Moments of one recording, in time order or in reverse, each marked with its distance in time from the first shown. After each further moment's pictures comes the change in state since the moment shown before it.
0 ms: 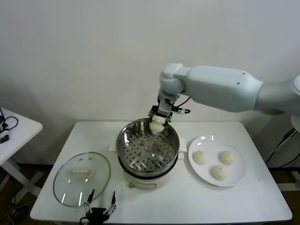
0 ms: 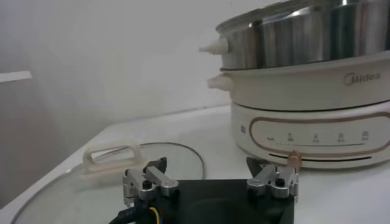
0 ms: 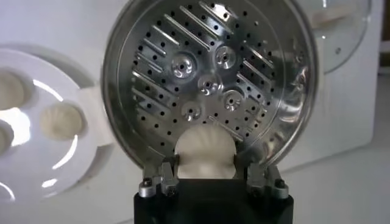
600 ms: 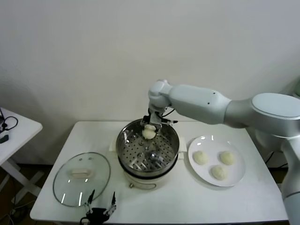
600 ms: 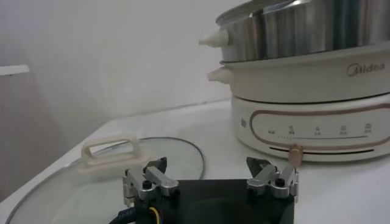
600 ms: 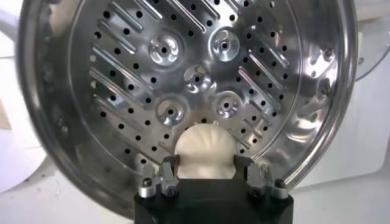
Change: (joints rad) left arm -0.013 -0.003 -0.005 0.022 0.004 0.004 0.002; right arm -0.161 0.085 0.073 -0.157 -0.150 0.074 0.063
